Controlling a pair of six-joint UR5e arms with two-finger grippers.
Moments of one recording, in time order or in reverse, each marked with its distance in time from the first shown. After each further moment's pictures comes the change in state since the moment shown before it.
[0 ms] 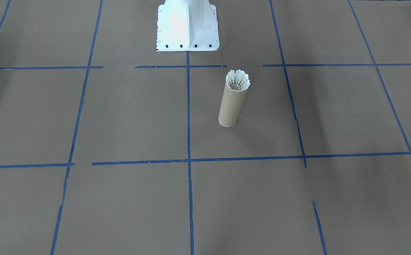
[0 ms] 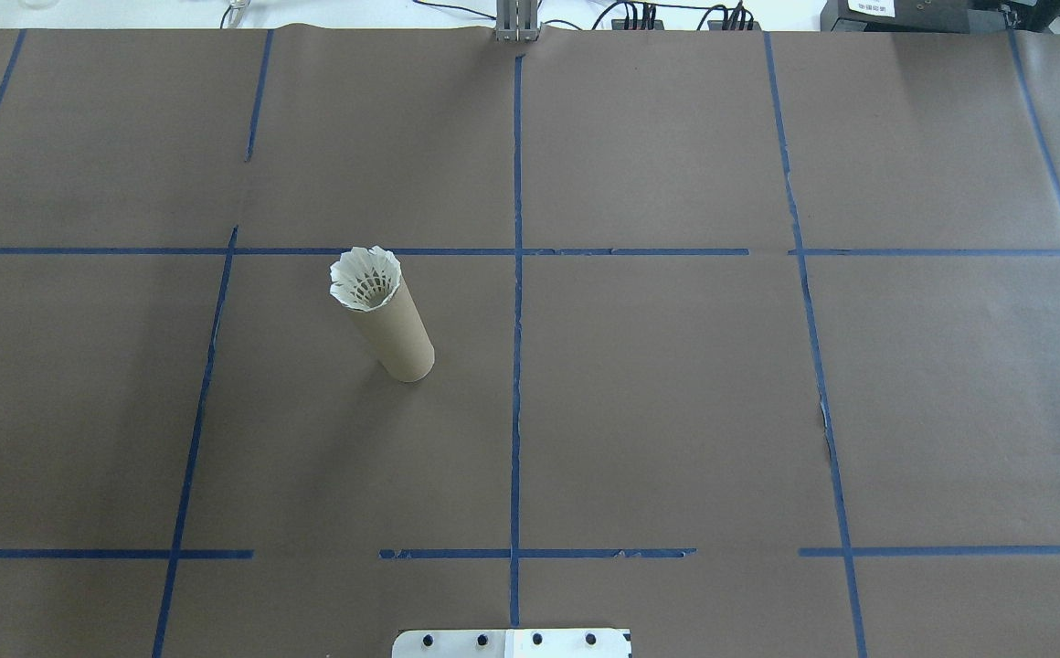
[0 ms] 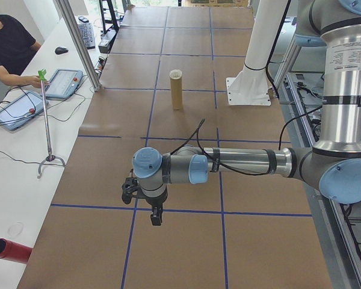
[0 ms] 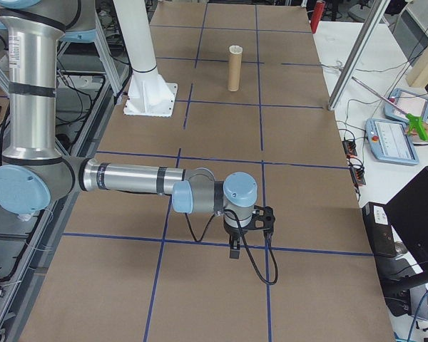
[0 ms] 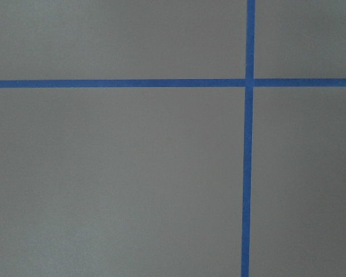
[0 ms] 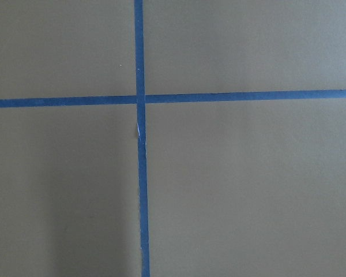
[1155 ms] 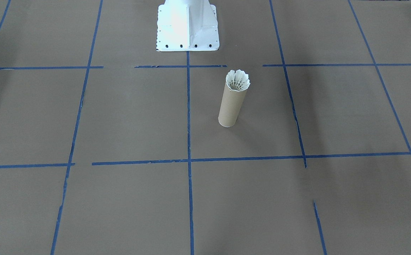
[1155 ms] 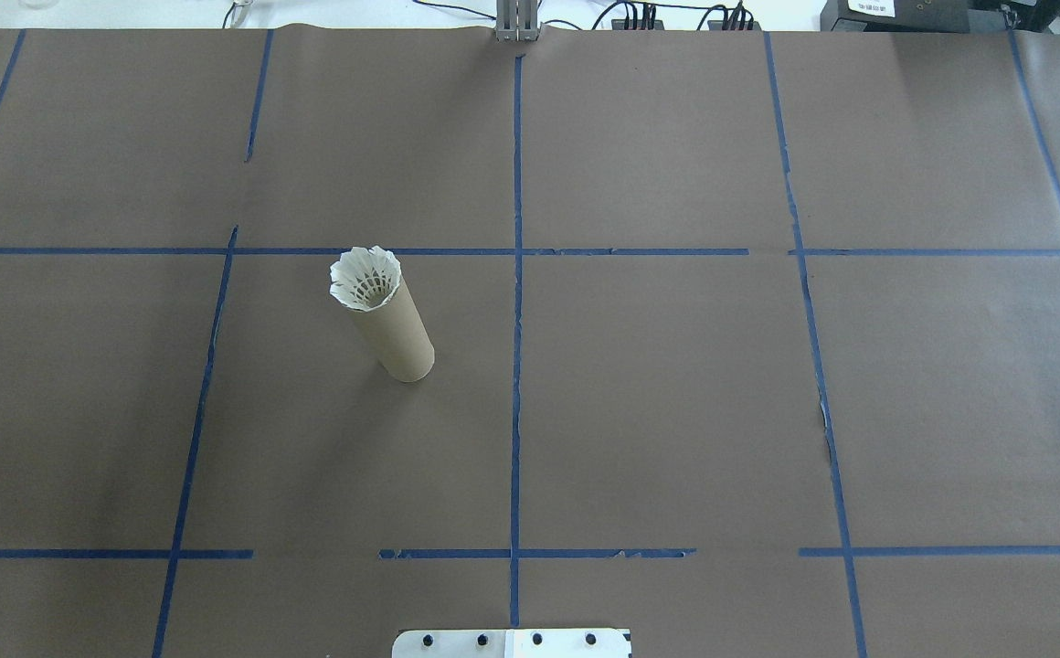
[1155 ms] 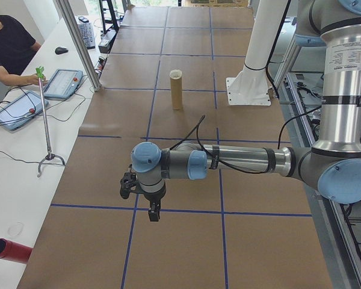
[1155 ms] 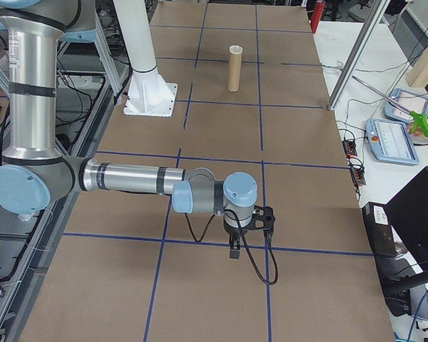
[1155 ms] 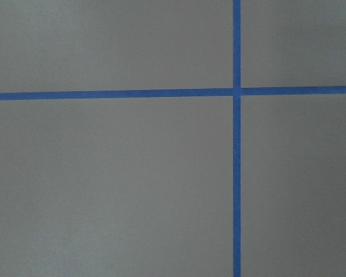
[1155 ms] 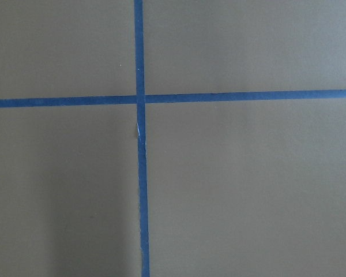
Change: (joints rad) left arm -0.001 -0.008 -0.022 0.008 0.001 0.003; right arm 0.000 0.000 0.000 0.000 0.000 0.000
